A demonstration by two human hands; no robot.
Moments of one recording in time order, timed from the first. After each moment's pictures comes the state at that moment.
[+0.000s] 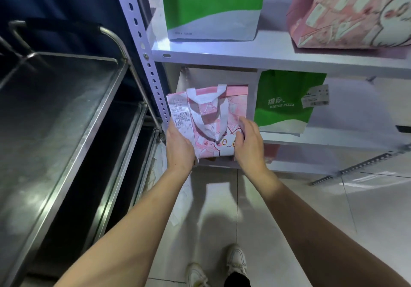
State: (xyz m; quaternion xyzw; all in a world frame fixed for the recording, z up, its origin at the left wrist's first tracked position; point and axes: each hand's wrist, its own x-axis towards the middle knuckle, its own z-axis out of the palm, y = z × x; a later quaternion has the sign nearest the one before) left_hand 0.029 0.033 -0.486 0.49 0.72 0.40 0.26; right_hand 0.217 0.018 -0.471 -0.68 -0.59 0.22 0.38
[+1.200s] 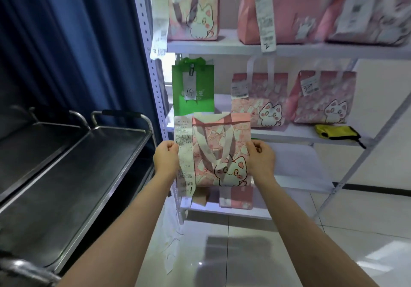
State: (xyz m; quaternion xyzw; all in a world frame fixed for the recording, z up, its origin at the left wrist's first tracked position) left_hand 0.083 -0.156 -0.175 0.43 0.69 0.52 0.28; right_hand 0.333 -0.155 -0.183 -0.63 -0.43 0.30 0.57
